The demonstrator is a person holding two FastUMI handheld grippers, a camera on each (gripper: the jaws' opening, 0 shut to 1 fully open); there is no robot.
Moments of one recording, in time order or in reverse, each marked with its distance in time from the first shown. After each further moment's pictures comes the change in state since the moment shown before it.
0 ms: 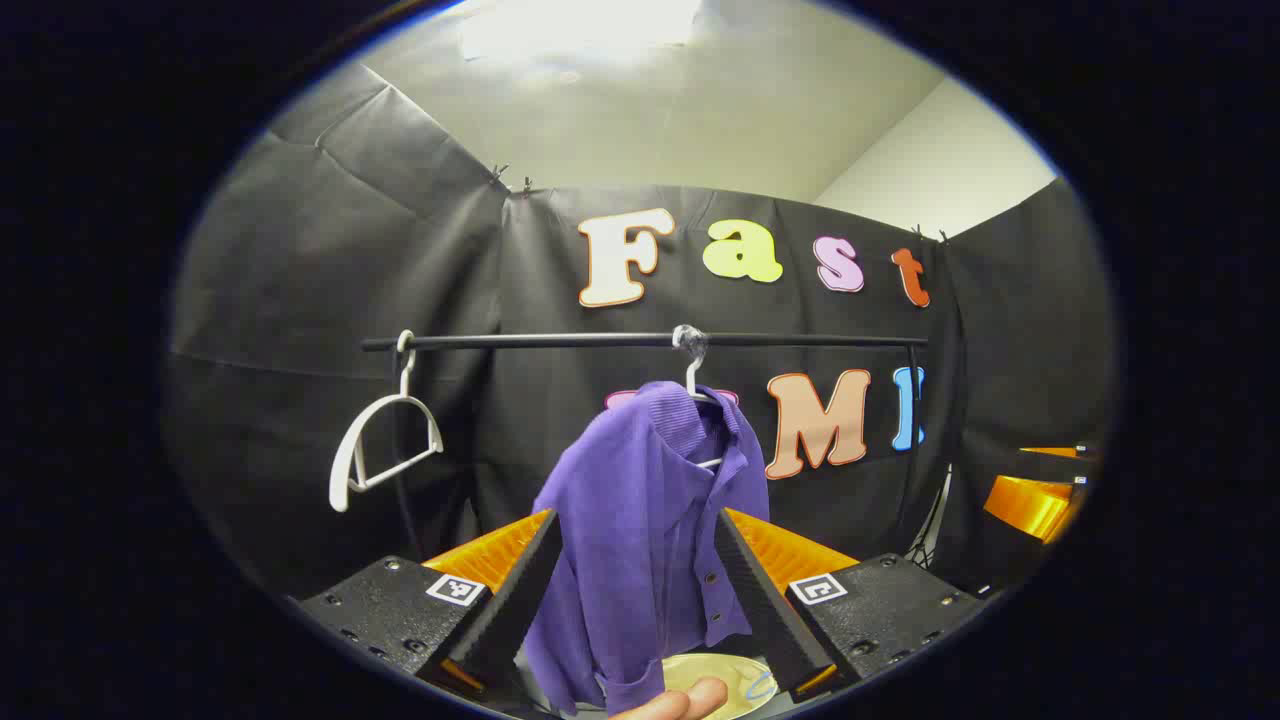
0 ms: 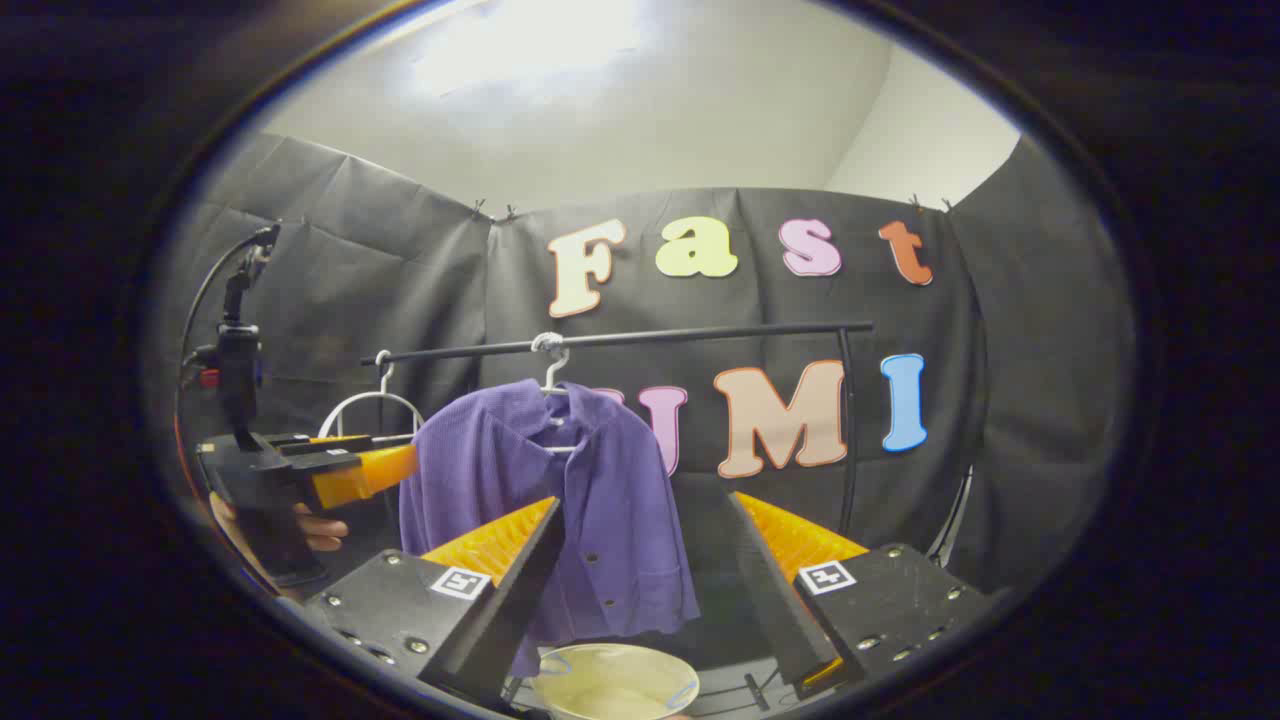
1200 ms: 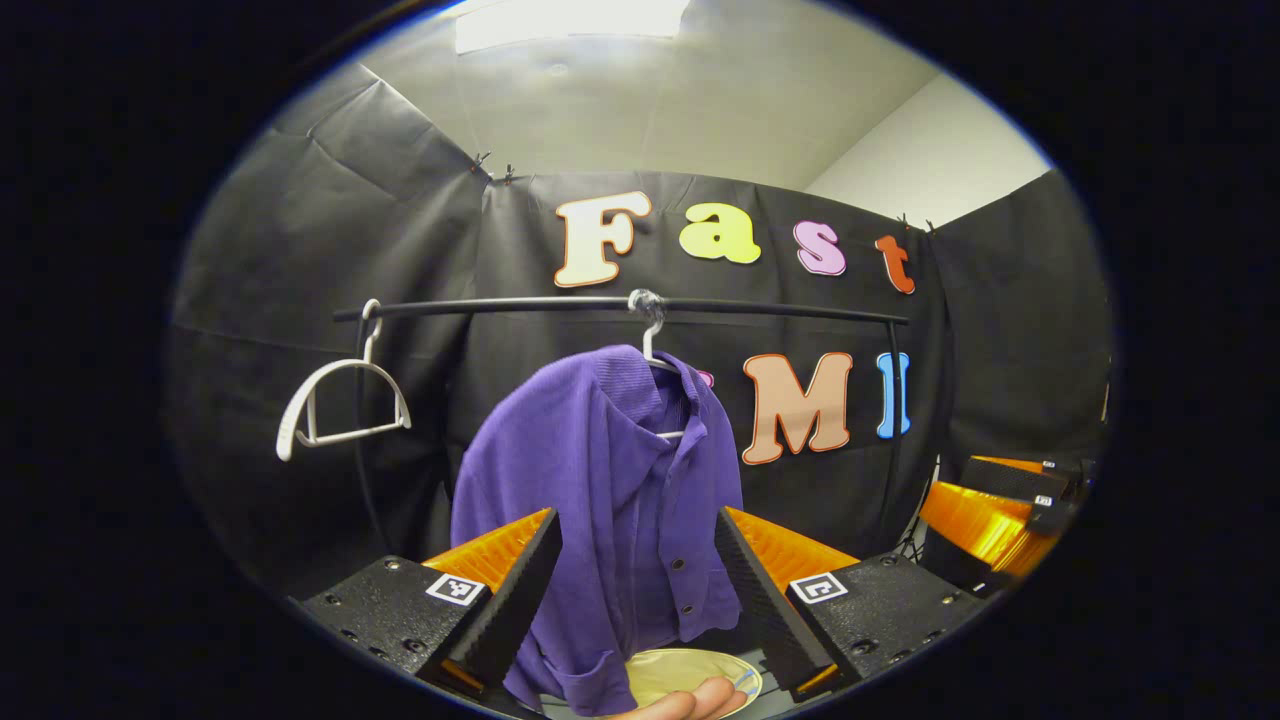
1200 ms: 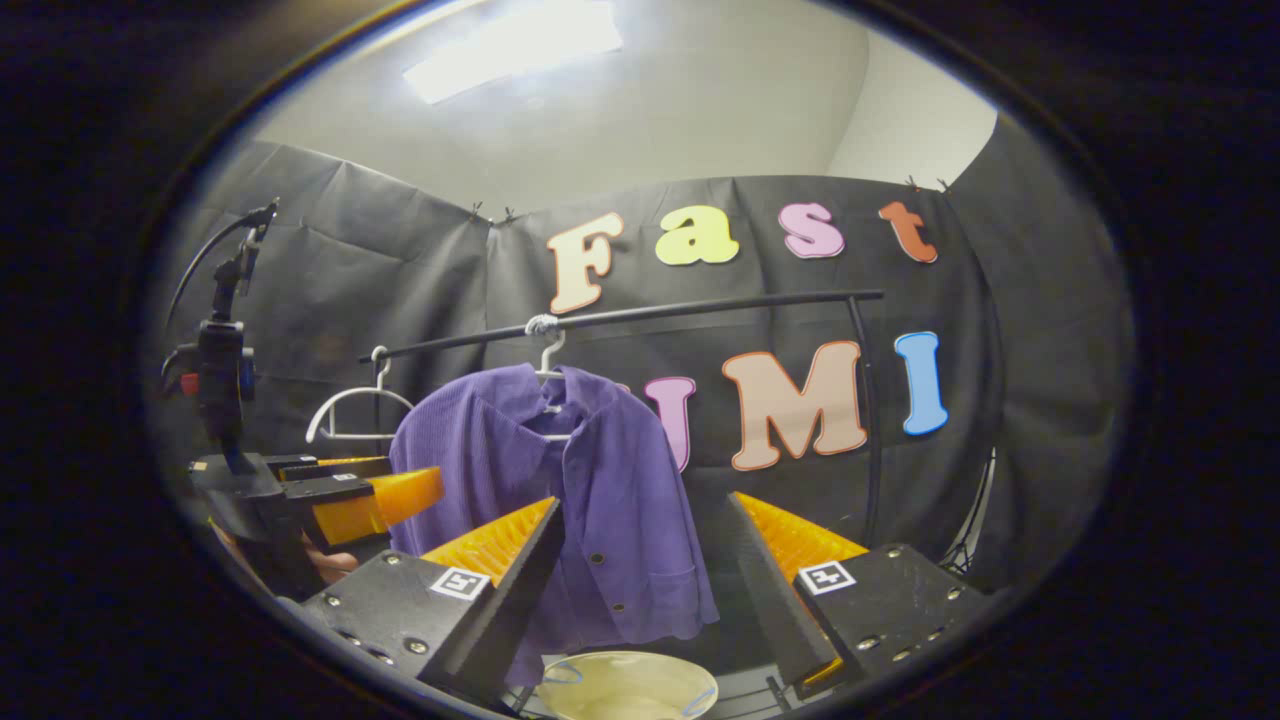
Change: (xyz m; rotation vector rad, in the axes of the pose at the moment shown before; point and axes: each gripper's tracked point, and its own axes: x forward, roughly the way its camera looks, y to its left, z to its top) left arm 0.023 -0.051 -0.051 -0.013 0.033 -0.012; right arm 0.041 -0.004 -0.049 0.051 0.012 0.068
